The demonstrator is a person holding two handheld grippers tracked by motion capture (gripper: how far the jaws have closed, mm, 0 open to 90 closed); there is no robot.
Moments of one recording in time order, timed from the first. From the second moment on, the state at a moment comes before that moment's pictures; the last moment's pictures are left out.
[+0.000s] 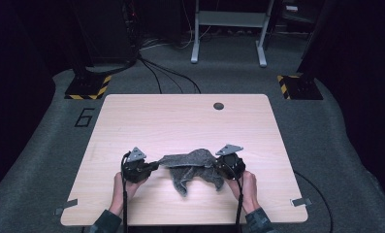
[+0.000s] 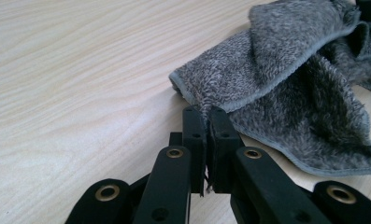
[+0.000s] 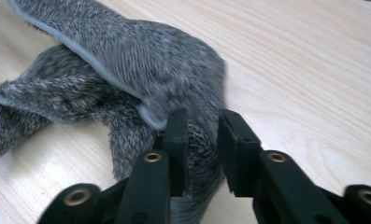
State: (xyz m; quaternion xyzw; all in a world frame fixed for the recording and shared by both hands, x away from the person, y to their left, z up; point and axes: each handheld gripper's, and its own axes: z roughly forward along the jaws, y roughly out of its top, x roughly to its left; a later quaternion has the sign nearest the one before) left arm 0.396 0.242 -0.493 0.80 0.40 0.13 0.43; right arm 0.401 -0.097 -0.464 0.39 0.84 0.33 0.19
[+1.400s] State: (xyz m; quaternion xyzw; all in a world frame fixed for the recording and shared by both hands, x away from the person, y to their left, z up) left arm 0.364 0.150 -0.498 0.85 0.34 0.07 0.38; right arm 0.404 -0.119 -0.482 0.44 0.81 0.35 0.17
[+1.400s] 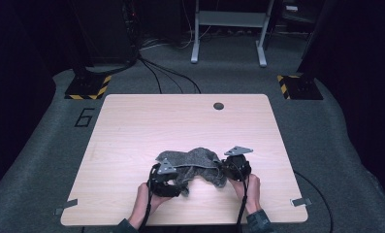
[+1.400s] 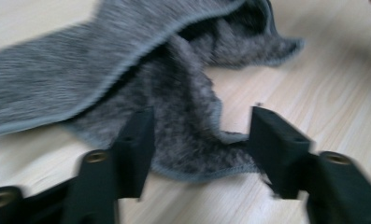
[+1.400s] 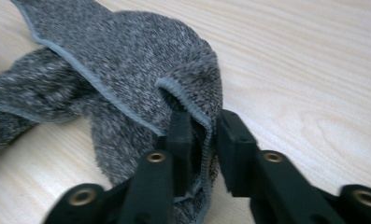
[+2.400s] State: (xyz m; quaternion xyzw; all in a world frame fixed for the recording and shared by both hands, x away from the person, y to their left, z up) left arm 0.398 0.244 -0.482 0.79 0.44 0.11 0.41; right arm 0.356 -0.136 -0.470 0.42 0.80 0.40 0.17
